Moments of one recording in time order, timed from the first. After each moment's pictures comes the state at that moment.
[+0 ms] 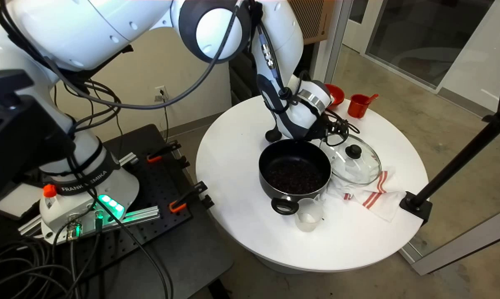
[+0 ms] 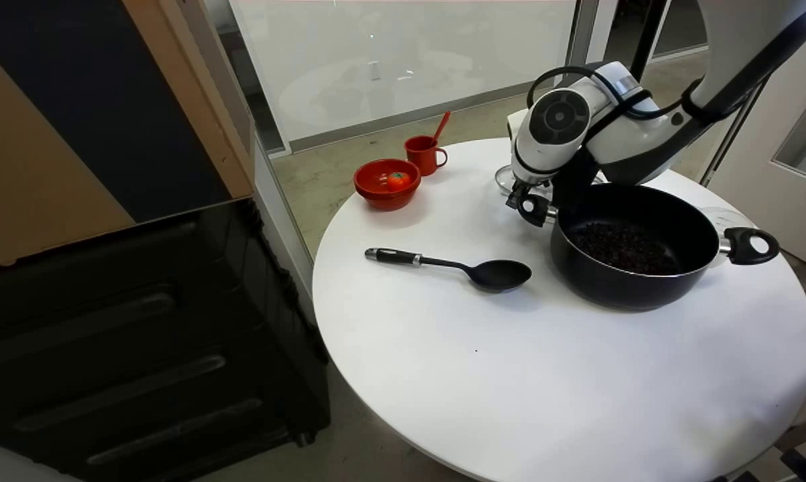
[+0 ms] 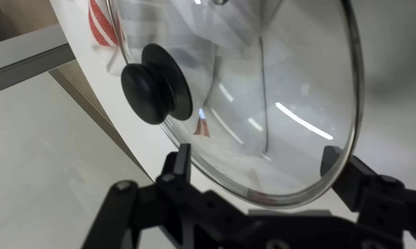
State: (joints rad) arm -0.20 1.18 0.03 -1.35 -1.85 2.80 1.09
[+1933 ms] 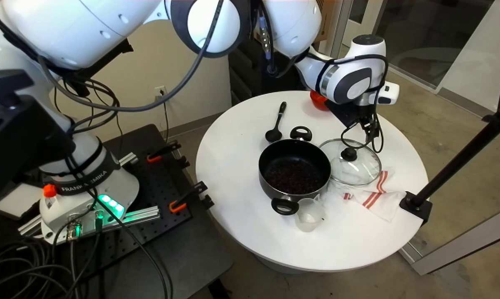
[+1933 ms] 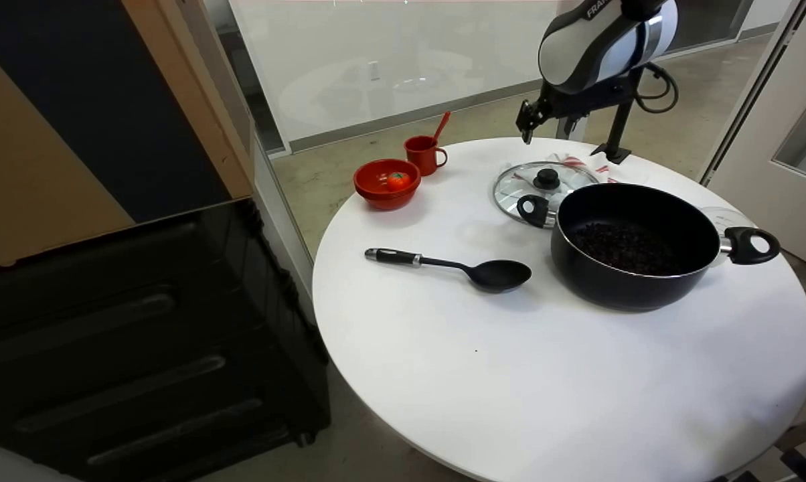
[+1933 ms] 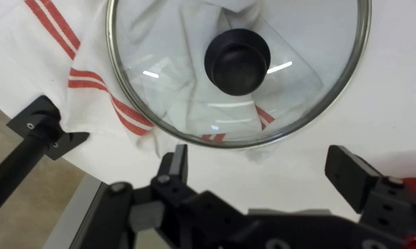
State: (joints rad) arm -0.27 1.12 0.01 -1.23 -0.20 2.64 0.21
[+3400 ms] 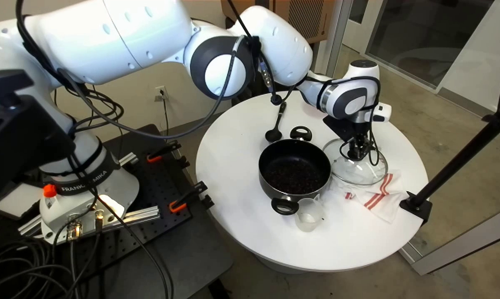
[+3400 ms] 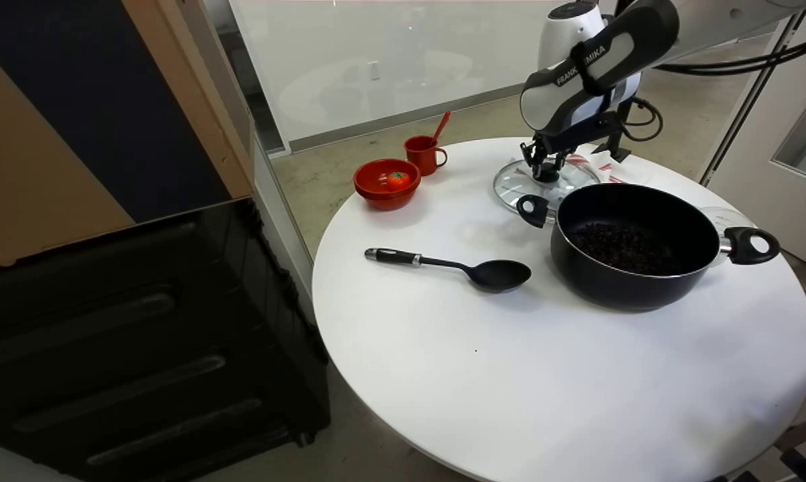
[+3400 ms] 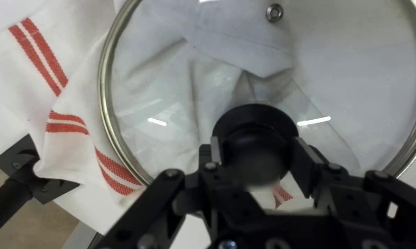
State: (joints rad) arm -0.19 1.41 -0.11 -0.86 -0.13 2.46 0.19
